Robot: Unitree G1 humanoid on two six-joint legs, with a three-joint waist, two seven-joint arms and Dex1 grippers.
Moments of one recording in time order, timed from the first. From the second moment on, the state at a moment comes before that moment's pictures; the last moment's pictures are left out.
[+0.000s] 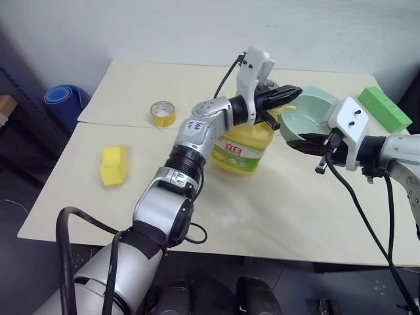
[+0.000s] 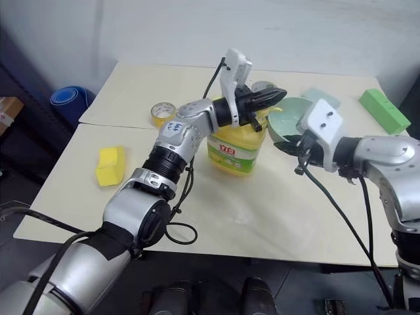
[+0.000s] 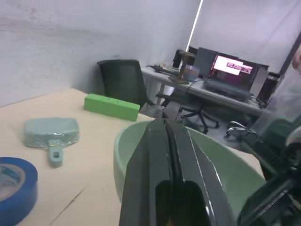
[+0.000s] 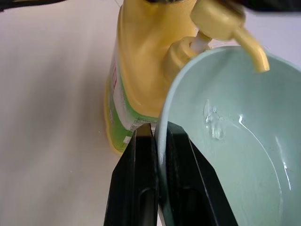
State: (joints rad) left arm -1.29 -0.06 0.07 0.82 -0.32 0.27 -0.77; right arm -0.48 -0.95 -0.11 -0.31 0.40 0.64 0.91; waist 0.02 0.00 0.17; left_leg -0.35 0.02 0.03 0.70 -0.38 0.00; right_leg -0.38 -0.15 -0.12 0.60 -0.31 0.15
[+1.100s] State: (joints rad) left arm -0.10 0.68 0.12 0.06 -0.35 0.19 -1.12; right arm 0.02 -0.71 -0.32 0.05 0.51 -0.07 1.07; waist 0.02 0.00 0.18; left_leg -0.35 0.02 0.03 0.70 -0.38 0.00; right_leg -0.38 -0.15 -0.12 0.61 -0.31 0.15
